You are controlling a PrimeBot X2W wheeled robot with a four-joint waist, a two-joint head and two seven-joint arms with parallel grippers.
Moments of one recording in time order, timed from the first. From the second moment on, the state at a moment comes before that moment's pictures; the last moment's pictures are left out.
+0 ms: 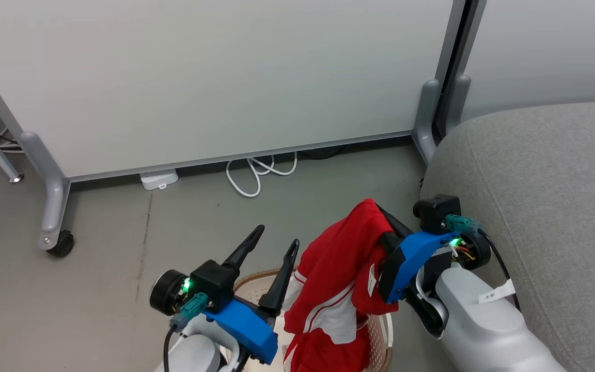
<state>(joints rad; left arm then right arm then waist) -0.34 0.18 -0.68 0.42 -0.47 -0.08 -0.26 -0.67 -0.05 0.55 0.98 0.51 0.13 -0.24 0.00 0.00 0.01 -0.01</state>
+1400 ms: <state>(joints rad) -0.18 0.13 -0.47 0.39 -0.31 -0.13 -0.26 -0.66 -0.05 0.54 0.94 0.49 0.13 -0.23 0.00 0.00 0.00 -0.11</state>
